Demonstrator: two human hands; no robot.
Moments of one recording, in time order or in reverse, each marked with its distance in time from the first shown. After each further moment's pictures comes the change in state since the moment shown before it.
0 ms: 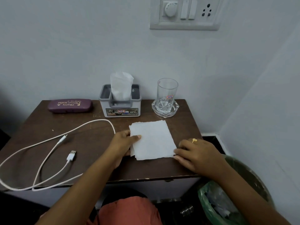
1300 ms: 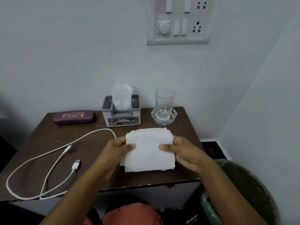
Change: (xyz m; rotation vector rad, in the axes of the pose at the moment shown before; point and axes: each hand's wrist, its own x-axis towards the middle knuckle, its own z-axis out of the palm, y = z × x) left_hand -0.047 0.026 -0.013 0.036 -0.066 0.106; right_hand 0.059 -0.027 -0.012 1.909 -0.131 0.992
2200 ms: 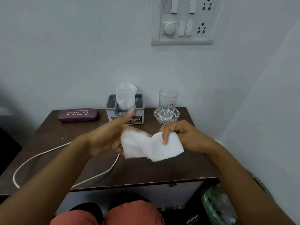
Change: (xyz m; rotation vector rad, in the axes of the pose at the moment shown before) left_hand 0.003 0.059 -0.027 0.202 -0.536 -0.154; right_hand -0.012 -0.053 0.018 -0.703 -0.269 -0.402
